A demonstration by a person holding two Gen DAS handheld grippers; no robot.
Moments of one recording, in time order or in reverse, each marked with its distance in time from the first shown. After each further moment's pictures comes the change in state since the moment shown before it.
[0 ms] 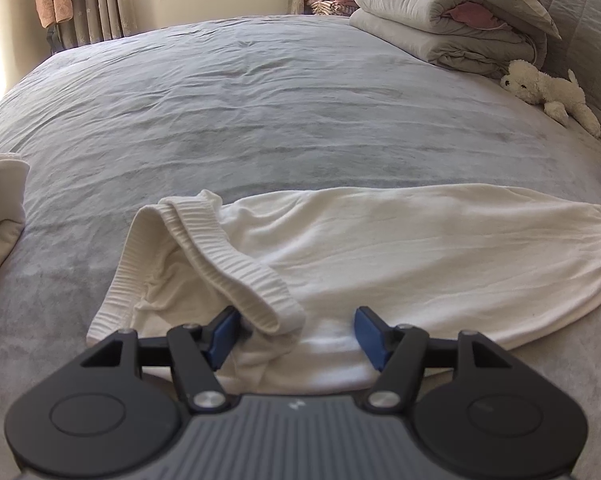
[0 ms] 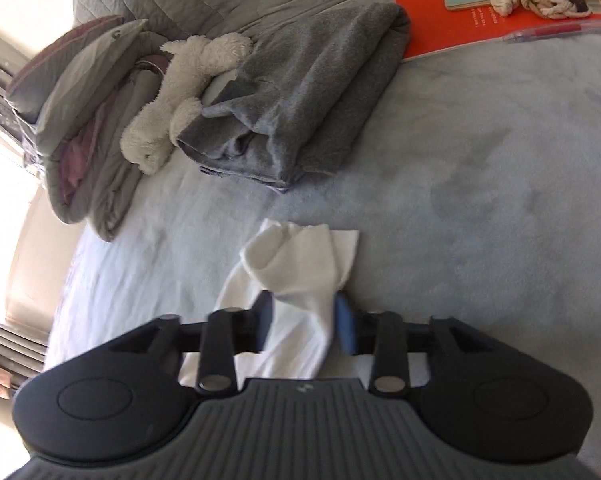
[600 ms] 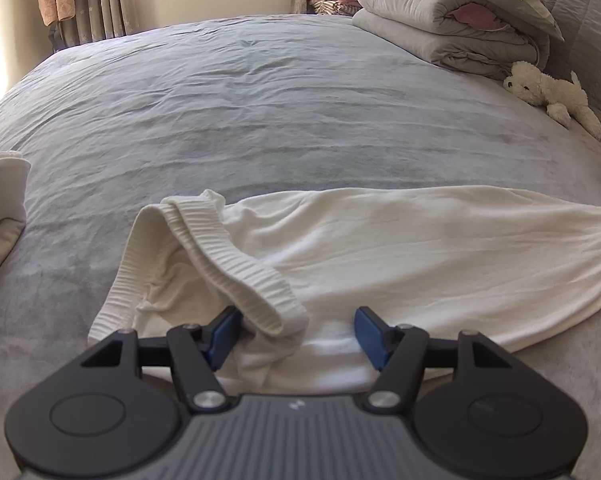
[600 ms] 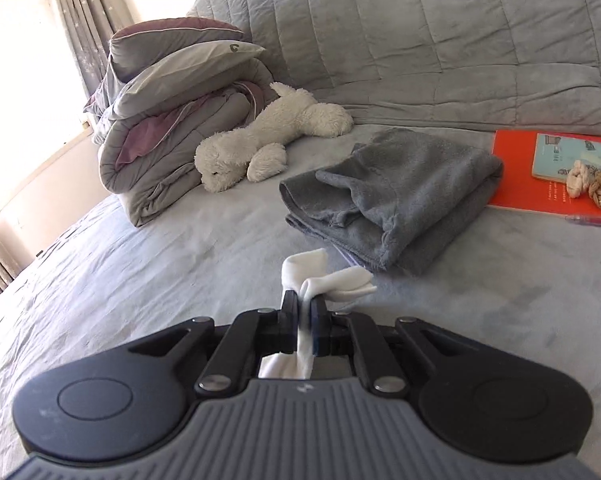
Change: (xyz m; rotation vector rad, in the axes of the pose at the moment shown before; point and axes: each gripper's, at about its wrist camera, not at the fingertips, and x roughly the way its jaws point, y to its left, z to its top) left arm 0.002 0.002 0.001 -0.009 0.003 0.002; right arm -0.015 0.057 -0.017 -0.433 -0.218 -0.071
